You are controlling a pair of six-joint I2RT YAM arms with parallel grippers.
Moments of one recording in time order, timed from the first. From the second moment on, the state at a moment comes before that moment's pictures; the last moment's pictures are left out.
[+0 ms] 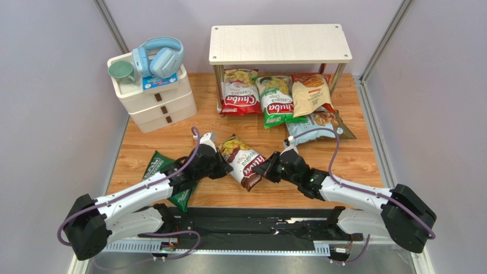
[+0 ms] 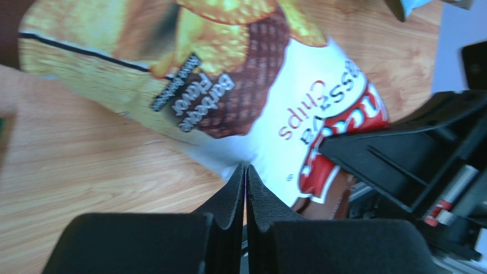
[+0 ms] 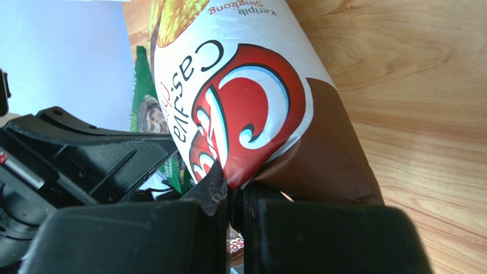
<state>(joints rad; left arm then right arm) -0.83 1.02 0.56 -0.19 -0.09 -0.94 0.89 1.15 0.44 0.18 0.04 1.28</state>
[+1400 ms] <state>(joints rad) -0.79 0.51 0.63 -0.83 -0.42 -1.05 0.70 1.84 2.41 -0.57 0.04 0.32</state>
